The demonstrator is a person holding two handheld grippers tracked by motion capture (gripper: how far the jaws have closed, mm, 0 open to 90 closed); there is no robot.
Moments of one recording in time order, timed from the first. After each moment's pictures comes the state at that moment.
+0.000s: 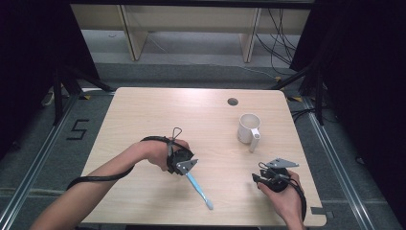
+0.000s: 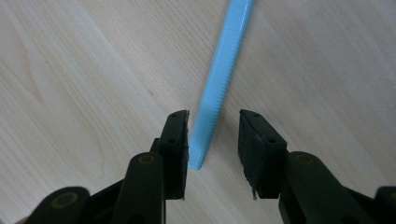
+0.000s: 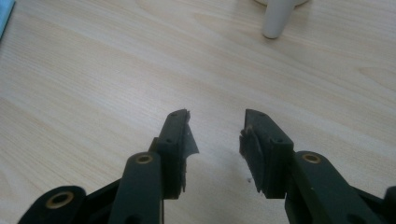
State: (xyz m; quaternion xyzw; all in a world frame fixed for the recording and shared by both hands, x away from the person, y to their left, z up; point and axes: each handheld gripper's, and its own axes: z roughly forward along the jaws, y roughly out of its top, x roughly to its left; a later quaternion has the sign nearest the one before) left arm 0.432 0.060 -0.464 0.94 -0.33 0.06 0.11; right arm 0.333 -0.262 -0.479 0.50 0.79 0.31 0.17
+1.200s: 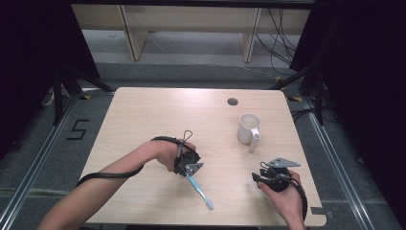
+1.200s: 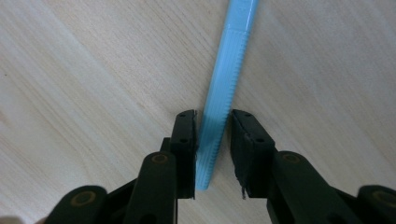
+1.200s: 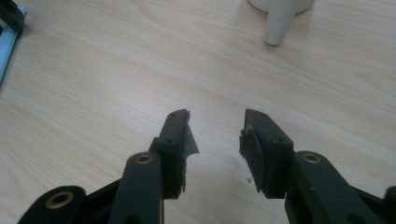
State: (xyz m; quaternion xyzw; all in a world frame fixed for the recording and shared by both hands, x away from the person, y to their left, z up) left arm 0.436 0.040 -0.476 0.93 -0.35 0.02 0.06; right arm 0.332 -0.262 -0.476 0.50 0.78 0.32 0.16
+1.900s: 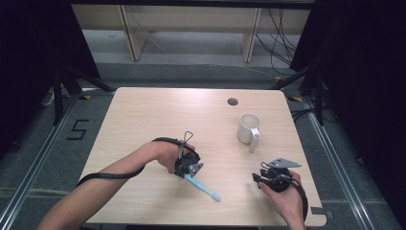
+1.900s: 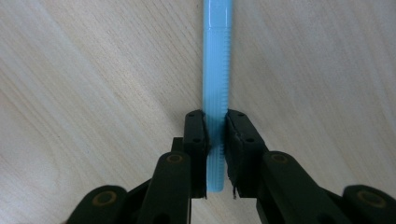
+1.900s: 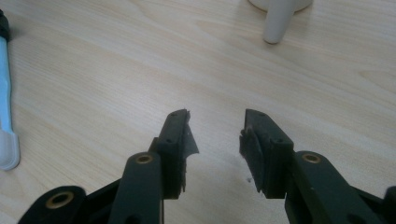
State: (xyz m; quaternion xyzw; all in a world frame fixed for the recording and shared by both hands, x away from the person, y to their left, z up) left arm 0.431 0.040 -0.476 0.95 -0.29 0.00 0.03; right arm 0.331 -0.263 -0.477 0.51 0.78 0.32 0.16
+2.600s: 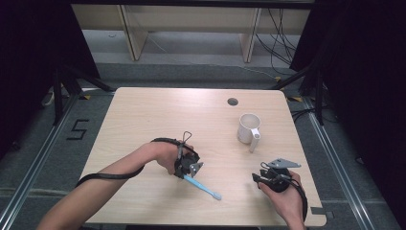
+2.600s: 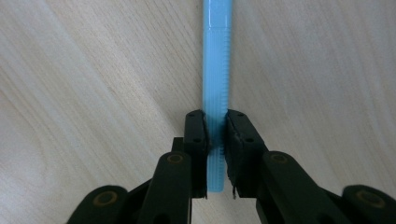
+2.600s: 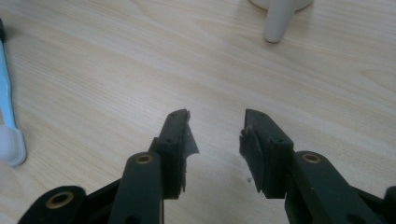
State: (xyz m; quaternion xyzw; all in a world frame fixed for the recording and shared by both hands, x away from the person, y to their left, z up) left arm 0.429 0.042 -0.475 0.96 -0.26 -0.01 0.04; right arm 0.332 -0.262 -0.479 0.51 0.78 0.33 0.16
